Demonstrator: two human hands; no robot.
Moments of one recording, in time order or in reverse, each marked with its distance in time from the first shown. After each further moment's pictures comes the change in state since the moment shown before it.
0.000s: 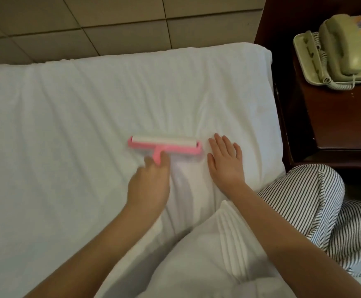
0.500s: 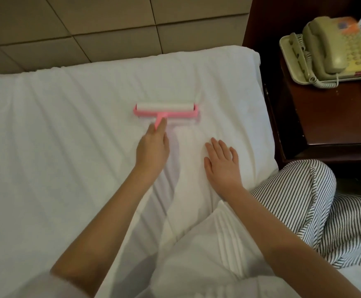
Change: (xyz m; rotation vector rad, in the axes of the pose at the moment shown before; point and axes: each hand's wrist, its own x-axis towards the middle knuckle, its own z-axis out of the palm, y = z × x) left_hand 0.081 -0.006 0.040 -0.346 0.176 -0.050; right_hand -0.014 -0.001 -0.005 0.003 -0.038 0.035
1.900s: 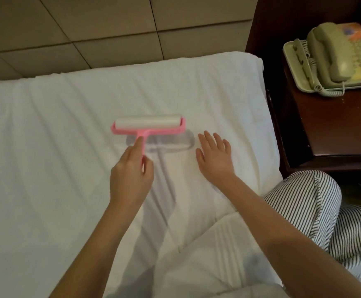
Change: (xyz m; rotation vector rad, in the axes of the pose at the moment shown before) left_hand -0.031 -0.018 -0.048 -0.078 0.131 -0.039; right_hand 0.053 -0.027 -0.028 0.007 -0.114 0.024
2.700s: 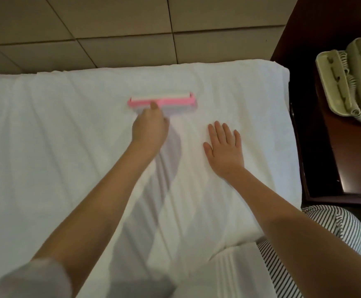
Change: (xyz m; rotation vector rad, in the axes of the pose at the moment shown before) left_hand 0.172 0.008 0.043 0.288 -0.321 -0.174; right_hand 0.100 0.011 -0.001 -0.198 -0.057 -0.040
